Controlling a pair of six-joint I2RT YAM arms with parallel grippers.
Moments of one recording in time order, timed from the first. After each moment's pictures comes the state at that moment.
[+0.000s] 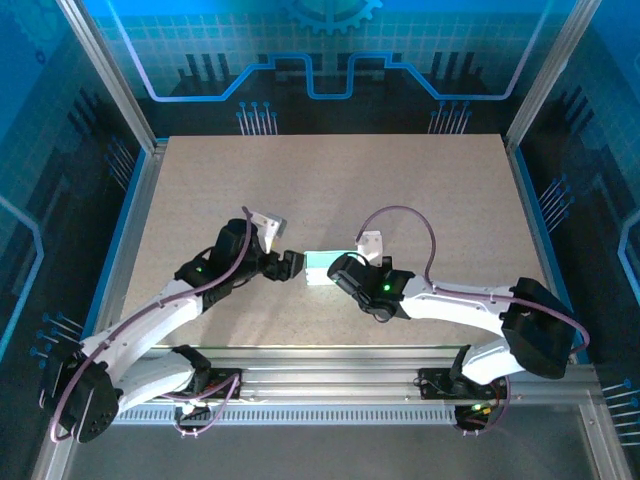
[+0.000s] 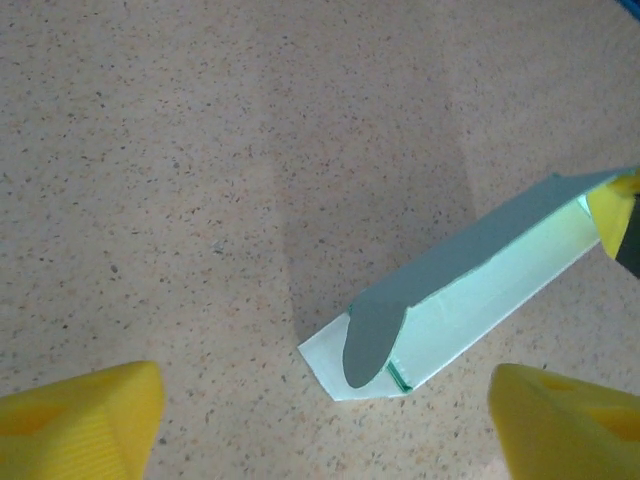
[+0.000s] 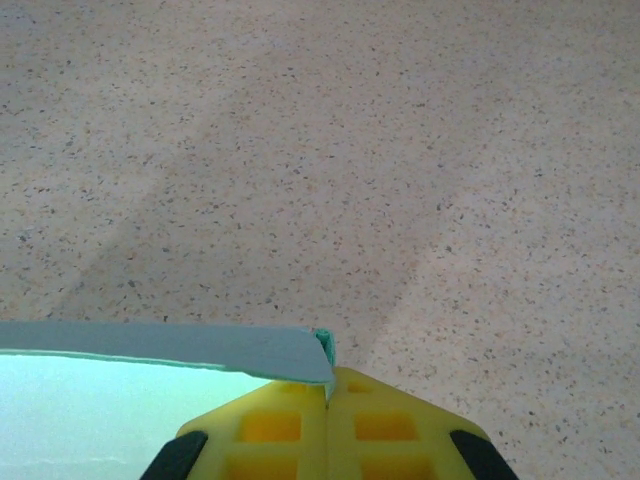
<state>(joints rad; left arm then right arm) -0.53 1.06 0.71 -0.30 0.11 -0.22 1.00 1.42 0.81 -0.36 0.82 0.72</state>
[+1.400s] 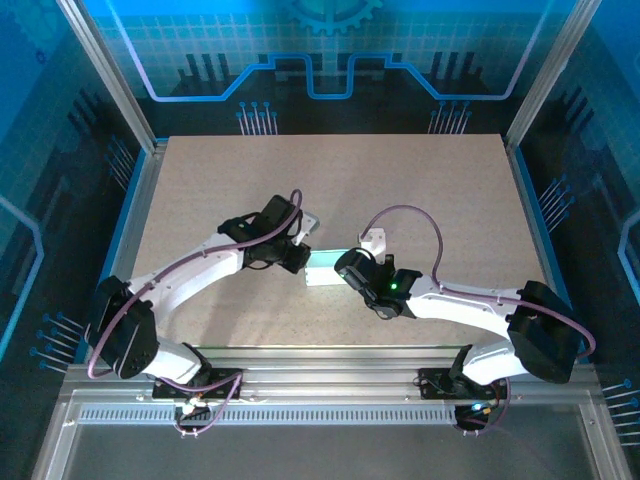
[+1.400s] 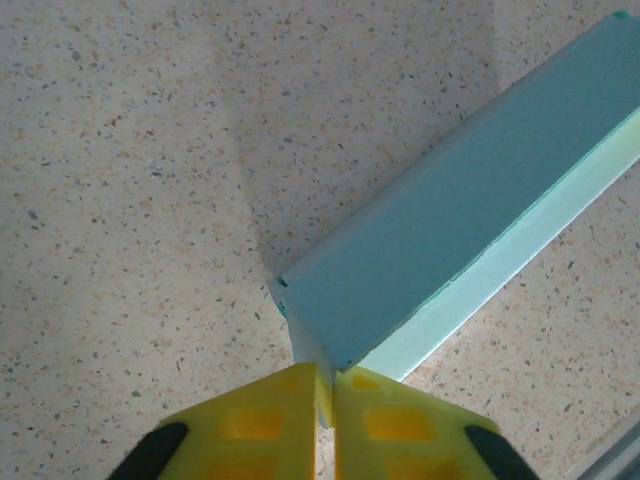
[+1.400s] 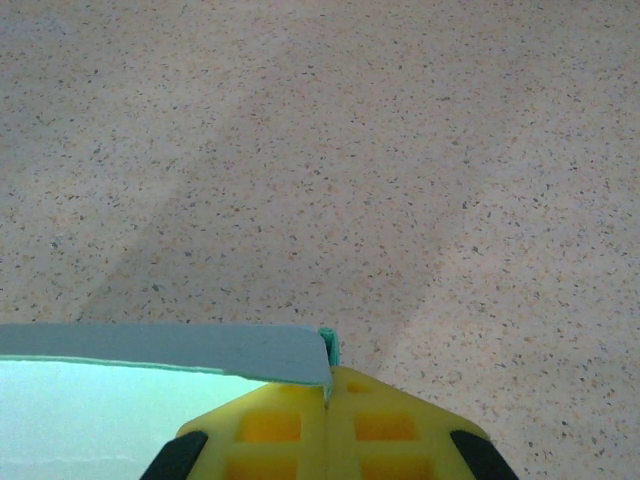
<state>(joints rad) -0.61 1.45 1.09 -0.68 0.10 -0.13 0.97 1.38 0.77 -0.29 0.74 0.69</state>
